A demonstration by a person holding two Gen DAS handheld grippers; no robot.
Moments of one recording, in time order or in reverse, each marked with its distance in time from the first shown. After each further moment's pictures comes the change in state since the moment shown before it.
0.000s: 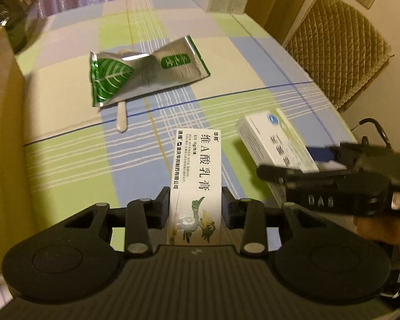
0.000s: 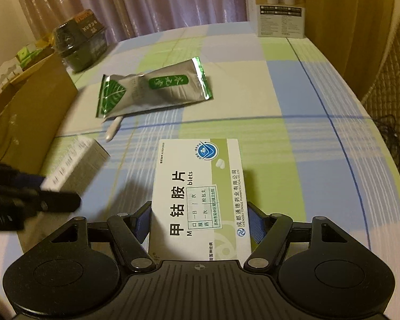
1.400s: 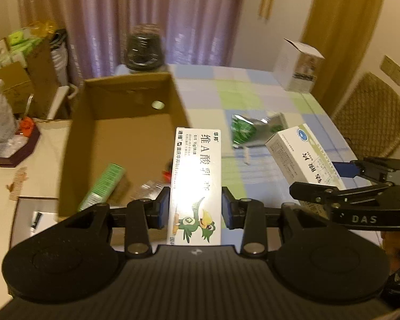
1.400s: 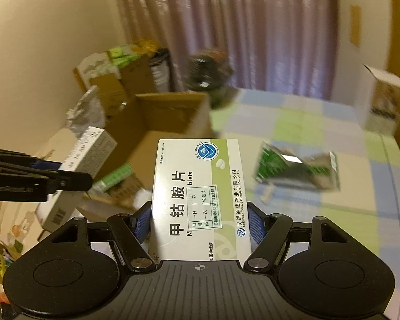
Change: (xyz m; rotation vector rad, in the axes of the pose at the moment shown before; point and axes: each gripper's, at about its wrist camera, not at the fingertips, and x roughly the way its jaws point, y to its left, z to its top) left arm -0.214 0.129 -0.062 -0.197 -0.249 0.222; right arm -0.079 0.227 0.046 -0.313 -0.144 0.241
